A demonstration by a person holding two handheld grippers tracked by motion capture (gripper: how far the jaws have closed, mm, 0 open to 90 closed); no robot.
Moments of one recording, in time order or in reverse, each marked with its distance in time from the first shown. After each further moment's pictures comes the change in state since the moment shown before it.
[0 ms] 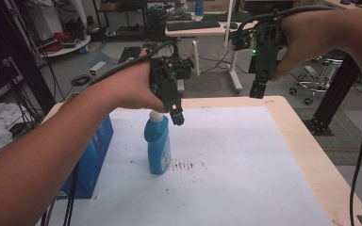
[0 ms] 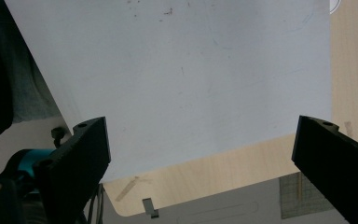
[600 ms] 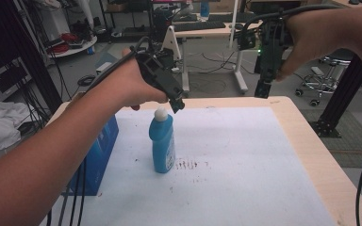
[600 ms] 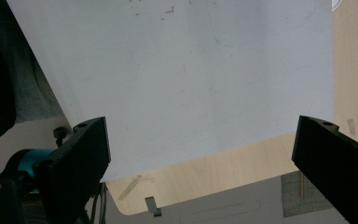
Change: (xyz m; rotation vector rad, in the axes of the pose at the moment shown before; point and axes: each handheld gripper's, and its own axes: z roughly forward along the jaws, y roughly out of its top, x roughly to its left) left arm 0.018 -0.027 -0.005 -0.044 -0.011 -0.509; right arm 0.002 -0.001 -0.001 0.000 0.004 0.009
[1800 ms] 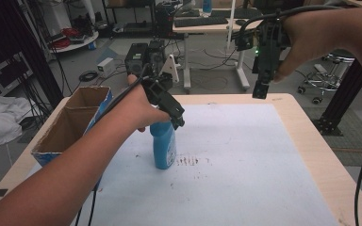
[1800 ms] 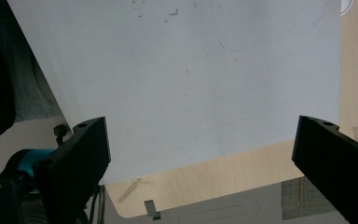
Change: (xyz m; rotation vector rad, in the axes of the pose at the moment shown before) left arm 0.013 -0.016 0.067 0.050 0.031 -0.095; right arm 0.000 0.008 0.011 0.006 0.010 -0.021
